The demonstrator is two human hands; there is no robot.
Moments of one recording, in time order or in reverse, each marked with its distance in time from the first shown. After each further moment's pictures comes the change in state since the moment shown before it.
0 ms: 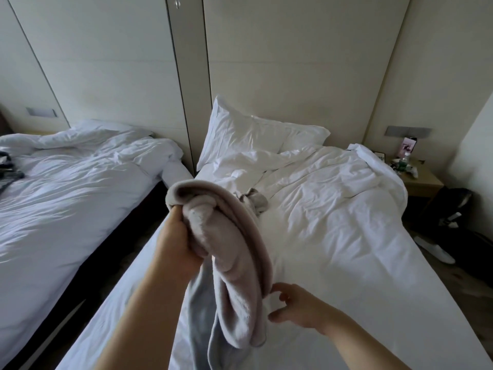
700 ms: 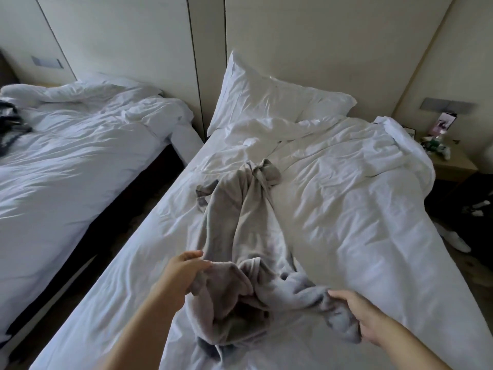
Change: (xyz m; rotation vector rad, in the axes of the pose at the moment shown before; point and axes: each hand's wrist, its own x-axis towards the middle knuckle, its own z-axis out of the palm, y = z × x) left_hand 0.027 -0.099 -0.113 0.603 0.301 -0.370; right_hand 0.032 0.122 -0.026 0.723 0.129 0.538
